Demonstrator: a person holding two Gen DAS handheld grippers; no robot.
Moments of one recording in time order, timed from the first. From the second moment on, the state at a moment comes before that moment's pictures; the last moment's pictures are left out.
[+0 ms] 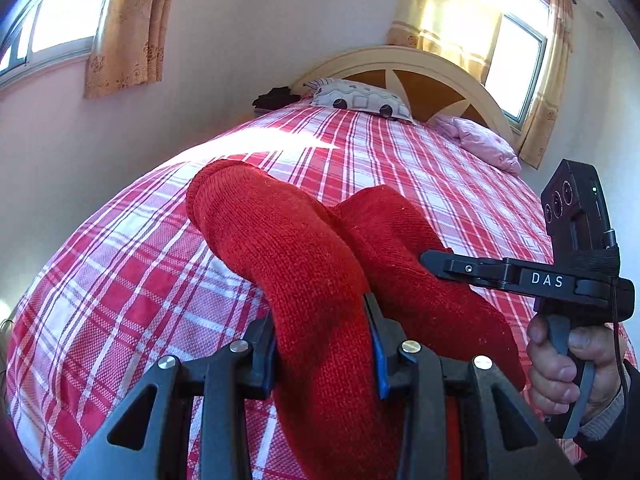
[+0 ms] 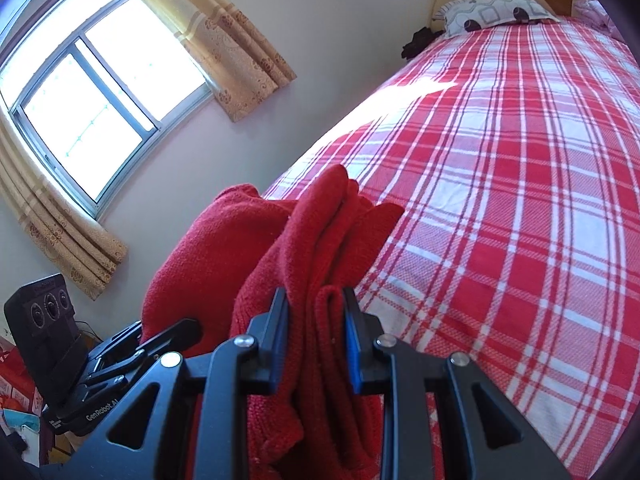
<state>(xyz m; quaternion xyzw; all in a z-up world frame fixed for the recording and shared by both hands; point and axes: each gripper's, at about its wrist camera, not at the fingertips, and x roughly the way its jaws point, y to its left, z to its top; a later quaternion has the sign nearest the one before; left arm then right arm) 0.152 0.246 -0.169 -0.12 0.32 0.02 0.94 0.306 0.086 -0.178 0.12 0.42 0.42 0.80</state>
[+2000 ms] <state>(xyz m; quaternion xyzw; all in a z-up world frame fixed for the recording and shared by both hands) 0.057 0.247 -0.133 -0.09 0.28 0.11 0.95 0.185 0.034 -0.110 0.04 0.30 0.28 0.91</state>
